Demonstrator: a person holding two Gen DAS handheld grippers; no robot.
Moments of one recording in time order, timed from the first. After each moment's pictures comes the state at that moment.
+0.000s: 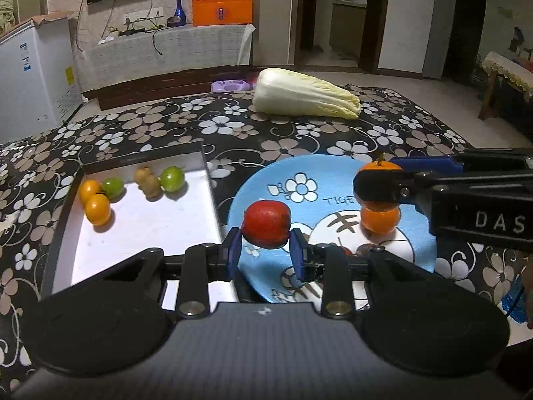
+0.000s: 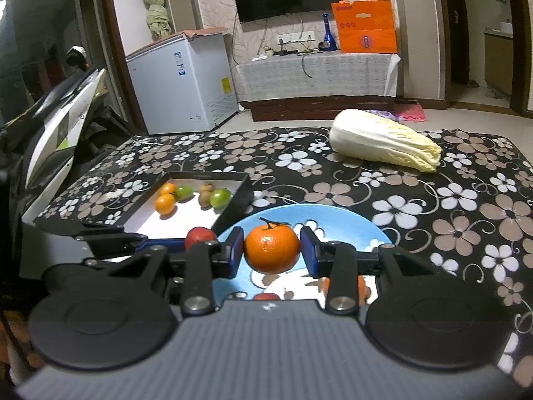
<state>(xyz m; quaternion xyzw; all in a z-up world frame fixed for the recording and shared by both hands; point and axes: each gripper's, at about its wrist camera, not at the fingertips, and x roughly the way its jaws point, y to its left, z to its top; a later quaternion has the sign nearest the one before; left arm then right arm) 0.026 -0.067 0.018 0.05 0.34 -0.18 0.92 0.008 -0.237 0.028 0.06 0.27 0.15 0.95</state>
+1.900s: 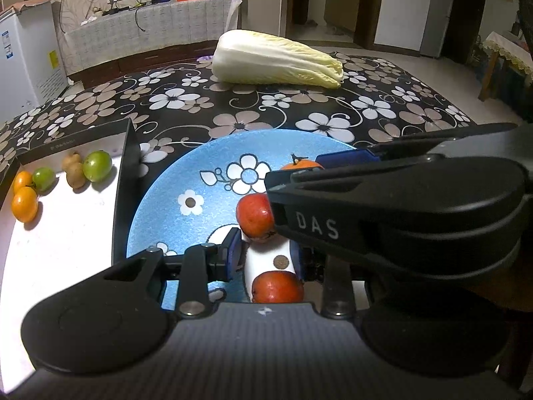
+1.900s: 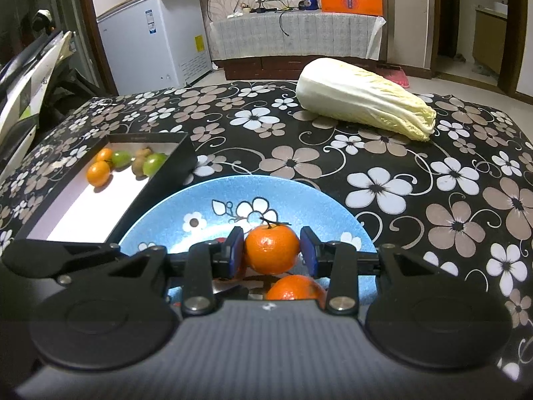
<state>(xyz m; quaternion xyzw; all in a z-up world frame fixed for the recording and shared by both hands) 0.067 -0.136 -0.026 0.06 0.38 -0.19 0.90 0.080 -0.244 -0.019 0.03 0.34 0.11 0.93</state>
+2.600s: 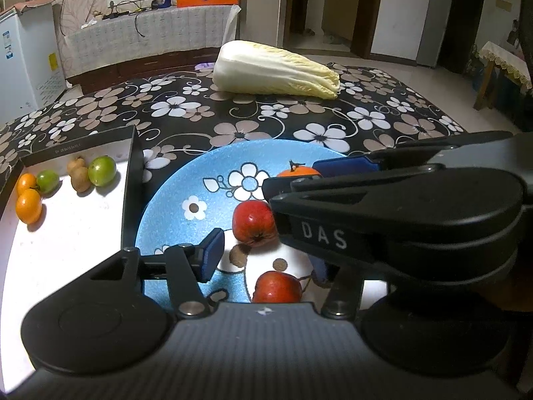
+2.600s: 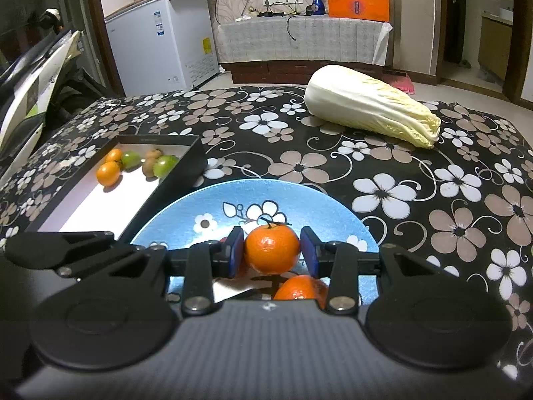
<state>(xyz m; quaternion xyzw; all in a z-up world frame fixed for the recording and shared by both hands) 0.060 -0.130 -0.016 0.05 0.37 -0.19 0.91 0.074 -0.242 -0.012 0.02 0.34 0.12 0.93</state>
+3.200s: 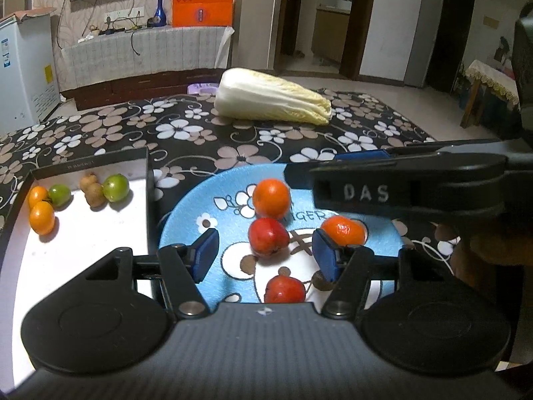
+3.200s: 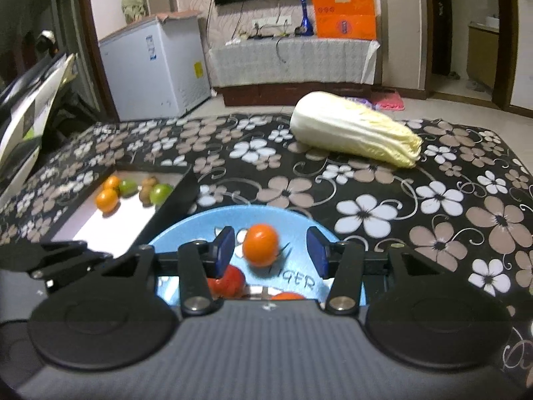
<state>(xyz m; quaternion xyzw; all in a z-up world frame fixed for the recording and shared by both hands) 0.042 -0.104 0.005 0.03 0.33 -0.22 0.92 0.064 -0.256 0.004 0.04 0.30 0.10 0.95</state>
